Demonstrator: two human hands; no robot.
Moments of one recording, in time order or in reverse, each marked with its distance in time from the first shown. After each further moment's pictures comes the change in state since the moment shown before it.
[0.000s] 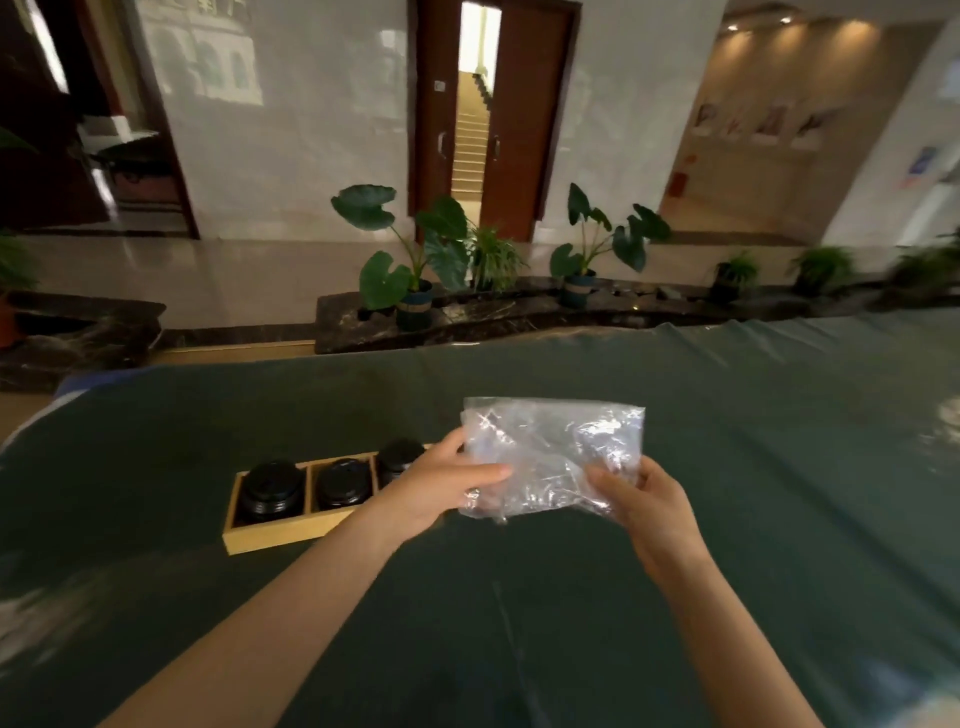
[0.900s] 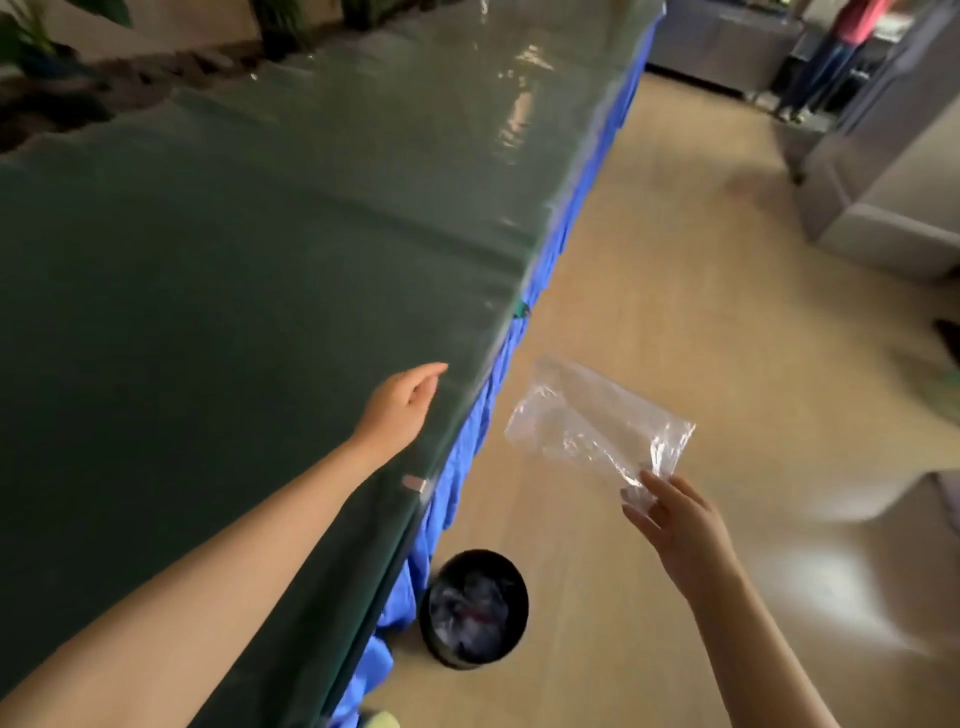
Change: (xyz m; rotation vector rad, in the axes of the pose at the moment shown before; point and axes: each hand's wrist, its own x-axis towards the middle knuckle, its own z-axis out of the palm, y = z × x) left_hand 0.101 -0.183 0.378 0.634 -0.553 0.354; right_hand -0.302 0.123 -0.333 0.345 1.127 0.294
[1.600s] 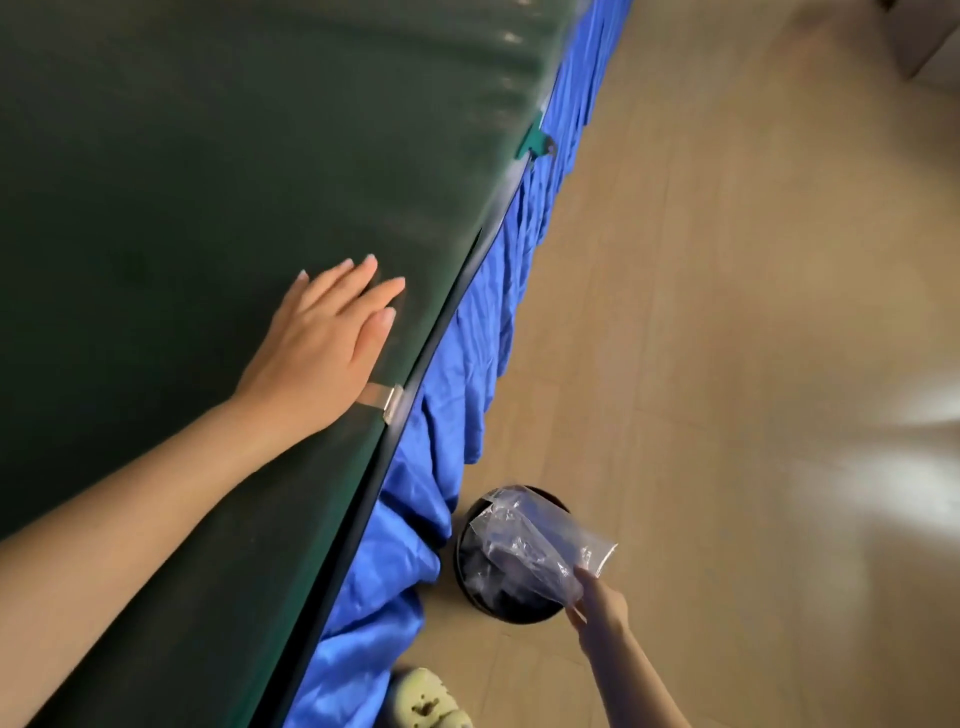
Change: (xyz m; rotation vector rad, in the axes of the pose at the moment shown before) left_hand 0.003 -0.108 0.054 0.746 -0.046 0.259; right_hand 0.110 0.366 -0.040 -0.053 0.359 0.623
